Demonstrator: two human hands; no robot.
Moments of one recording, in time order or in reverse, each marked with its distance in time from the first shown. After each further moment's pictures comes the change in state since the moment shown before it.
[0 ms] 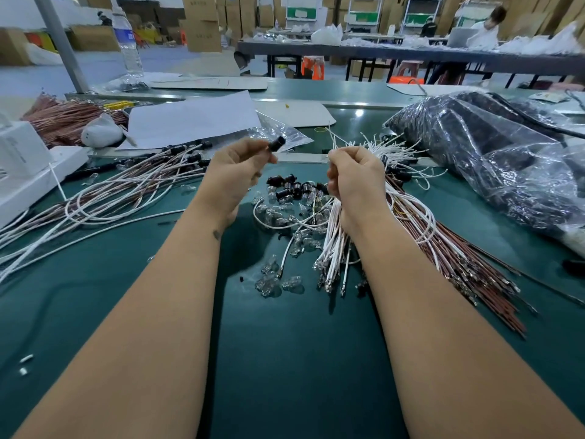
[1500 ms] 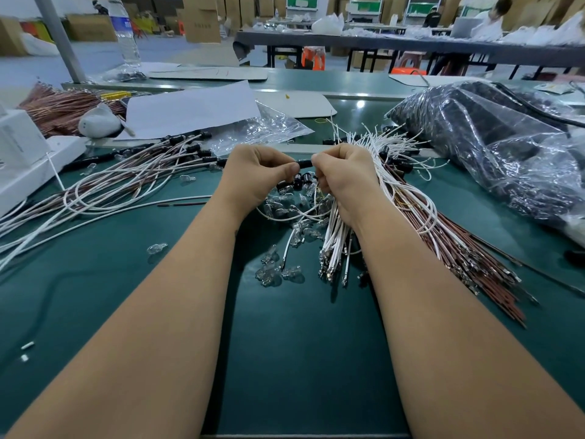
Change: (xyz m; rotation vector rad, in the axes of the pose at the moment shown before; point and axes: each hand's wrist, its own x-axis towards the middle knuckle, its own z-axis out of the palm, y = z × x) left_hand -0.001 -0.014 0.015 0.320 -0.085 0.177; right_hand 0.002 0.004 0.002 -0.290 -0.098 0.009
